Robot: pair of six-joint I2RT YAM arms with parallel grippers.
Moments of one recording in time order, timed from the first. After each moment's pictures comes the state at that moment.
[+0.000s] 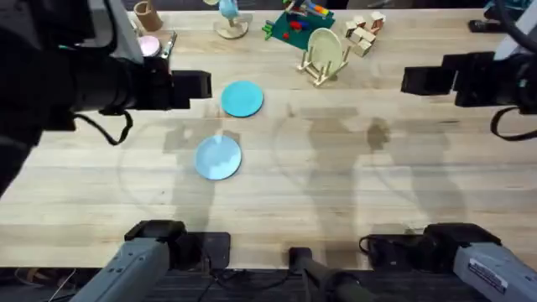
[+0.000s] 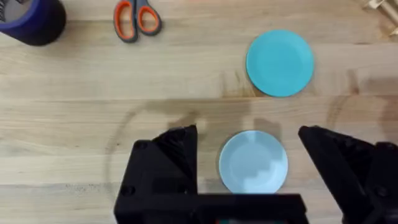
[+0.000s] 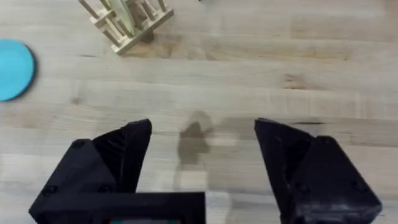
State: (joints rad) left arm 0.00 0.98 1.04 -0.97 0.03 -0.02; right arm 0.00 0.95 0.99 -0.86 -0.03 0.00
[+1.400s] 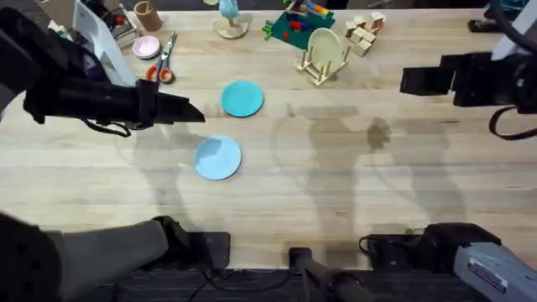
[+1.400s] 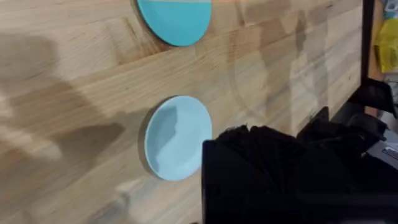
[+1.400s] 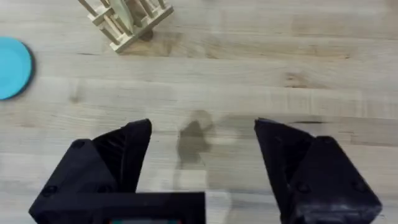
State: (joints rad) left arm 0.45 1.43 1.04 -1.30 0.86 0.62; right arm 0.00 0.96 0.99 -0.86 -0.03 0.00
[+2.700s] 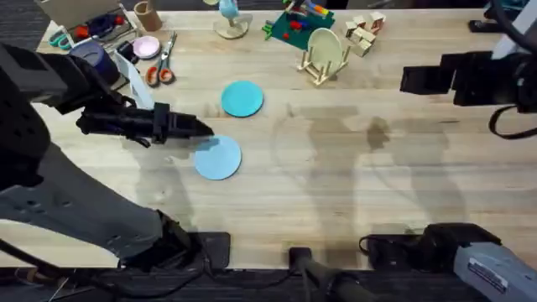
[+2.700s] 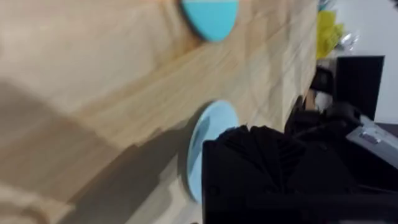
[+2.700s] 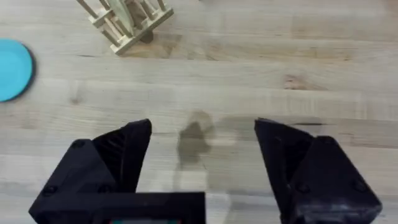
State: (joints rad) left arm 0.51 1.87 0.99 -1.24 0.98 0.90; right arm 0.00 0.96 0.99 -0.85 -0.03 0.00
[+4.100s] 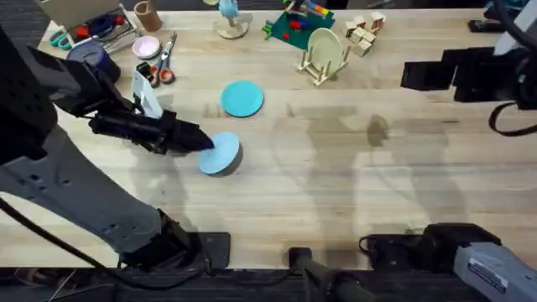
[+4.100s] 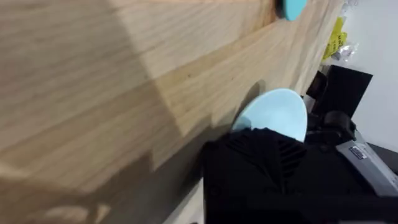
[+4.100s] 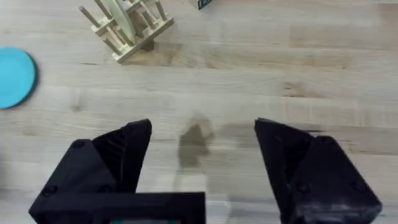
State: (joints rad) left arm 0.51 2.01 1.02 -1.20 0.85 0.70; right arm 0.00 0.96 0.99 -0.82 -0.03 0.00
